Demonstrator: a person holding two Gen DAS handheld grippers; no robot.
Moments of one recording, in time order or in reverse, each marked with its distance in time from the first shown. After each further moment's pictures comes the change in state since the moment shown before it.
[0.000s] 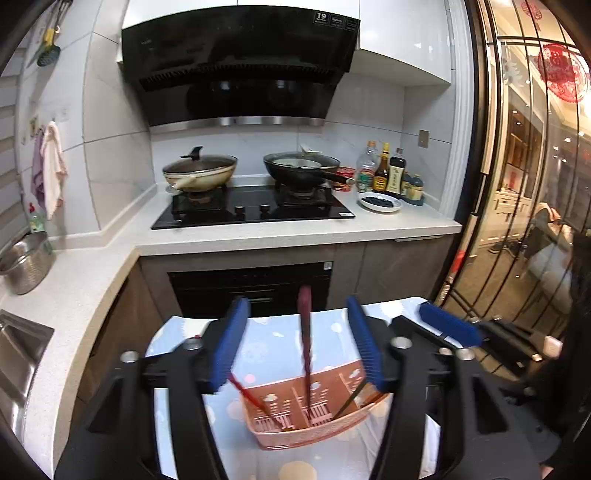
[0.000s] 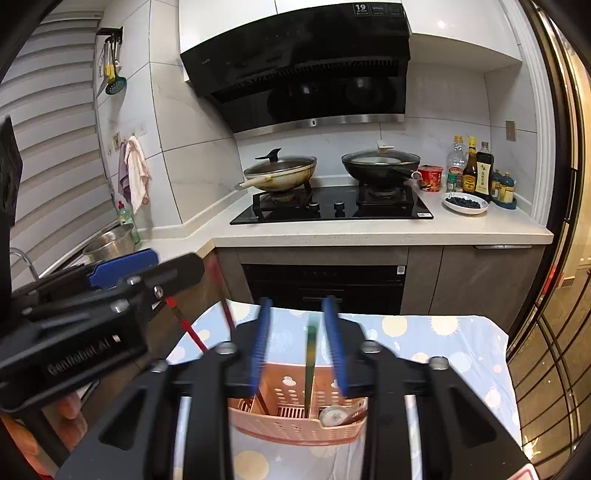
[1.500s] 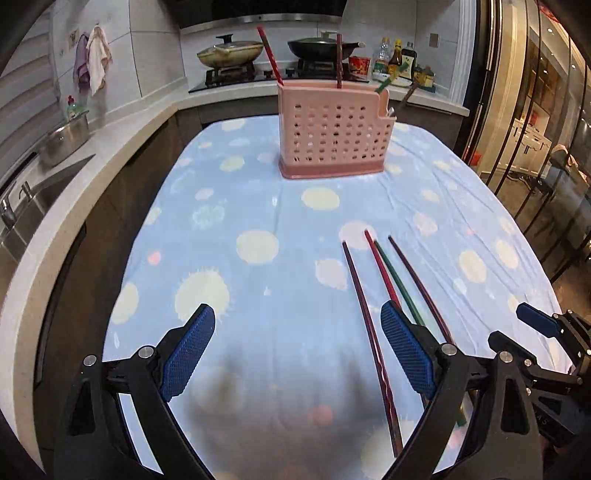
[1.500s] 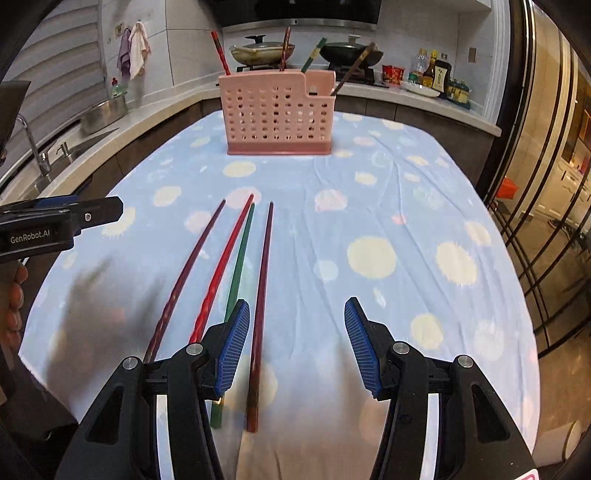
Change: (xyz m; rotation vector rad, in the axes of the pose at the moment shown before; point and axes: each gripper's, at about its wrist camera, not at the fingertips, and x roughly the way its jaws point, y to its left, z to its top) left arm -0.127 0.009 -0.284 -0.019 0.371 0.064; right arm -0.161 0.032 -0.318 -0.033 0.363 -0.158
